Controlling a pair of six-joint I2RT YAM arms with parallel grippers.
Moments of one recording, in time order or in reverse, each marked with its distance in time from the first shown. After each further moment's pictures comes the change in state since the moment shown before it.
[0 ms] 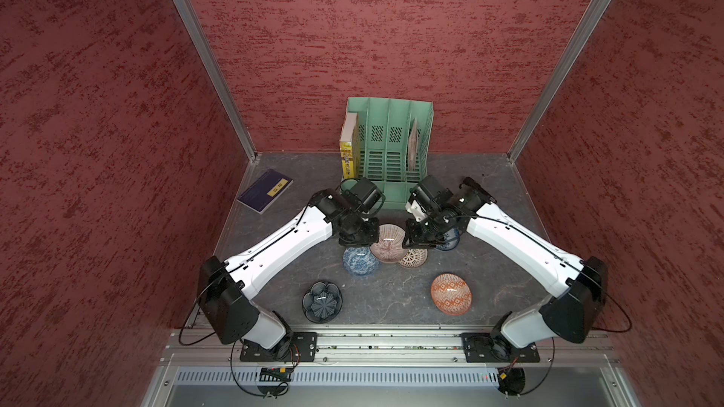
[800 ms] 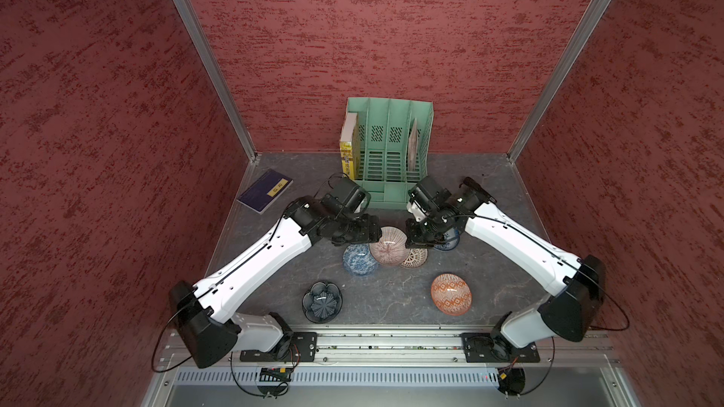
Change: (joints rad) left arm 0.060 -0.199 -0.083 0.093 0.009 -0.002; right arm 0.000 0.016 0.003 -0.003 0.027 0.018
